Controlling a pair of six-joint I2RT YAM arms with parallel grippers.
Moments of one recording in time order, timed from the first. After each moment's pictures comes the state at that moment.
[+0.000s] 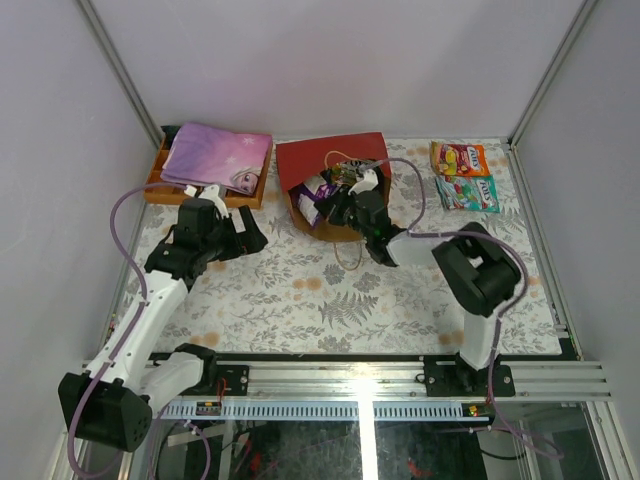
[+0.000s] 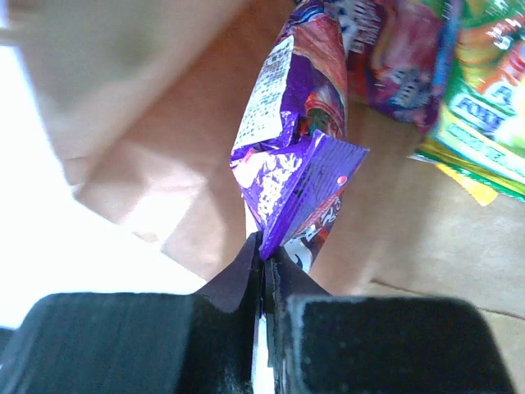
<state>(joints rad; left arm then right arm) -0.21 0.99 0.85 -0.57 0.15 -0.45 0.65 1.96 1.01 0.76 0.01 0.77</state>
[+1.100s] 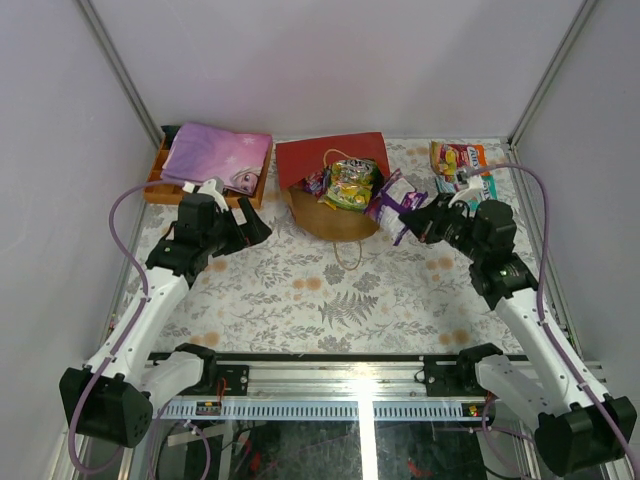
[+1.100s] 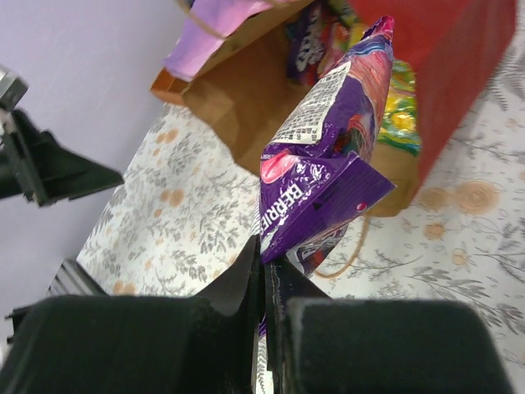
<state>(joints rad) -0.21 1.02 0.88 -0.50 0.18 -0.55 0.29 0.88 0.76 -0.07 -0.41 0.49</state>
